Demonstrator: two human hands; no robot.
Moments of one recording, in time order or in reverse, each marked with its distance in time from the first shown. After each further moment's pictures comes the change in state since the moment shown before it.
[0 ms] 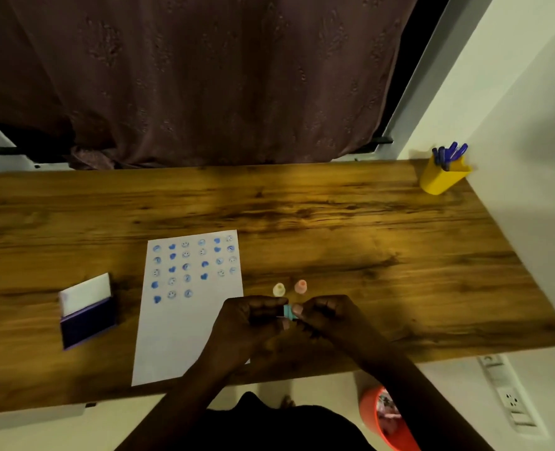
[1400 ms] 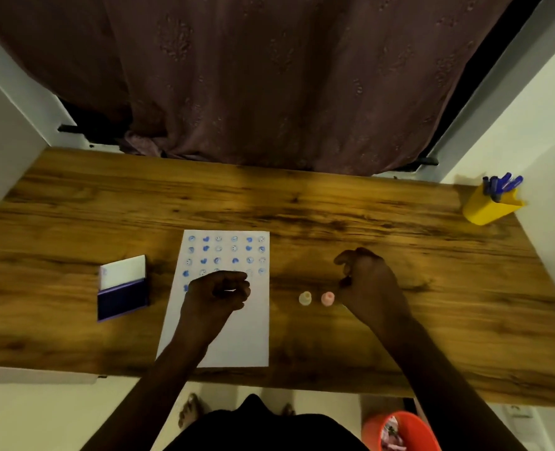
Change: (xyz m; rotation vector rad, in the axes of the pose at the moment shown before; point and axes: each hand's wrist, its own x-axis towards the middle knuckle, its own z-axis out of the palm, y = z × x) left_hand 0.000 0.004 -0.081 0.051 0.399 -0.033; right_hand 0.058 -0.067 -0.008 -0.943 0.283 -0.169
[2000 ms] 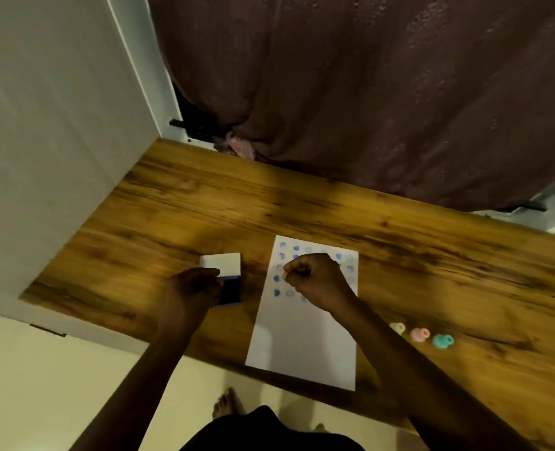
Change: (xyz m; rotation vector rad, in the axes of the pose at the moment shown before) left_hand 0.020 -0.062 -0.201 0.087 0.340 0.016; right_hand 0.055 -0.198 0.143 0.381 -0.270 -0.111
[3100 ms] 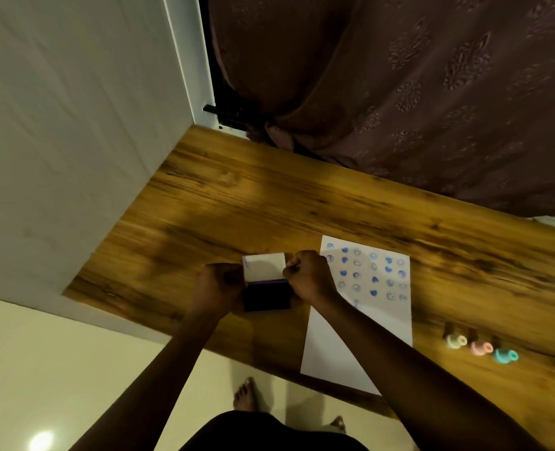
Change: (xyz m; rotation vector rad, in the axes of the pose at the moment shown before) left_hand 0.067 -0.046 -0.044 0.337 -0.114 0.126; right_hand 0.065 -0.034 0.125 -0.135 0.065 0.093
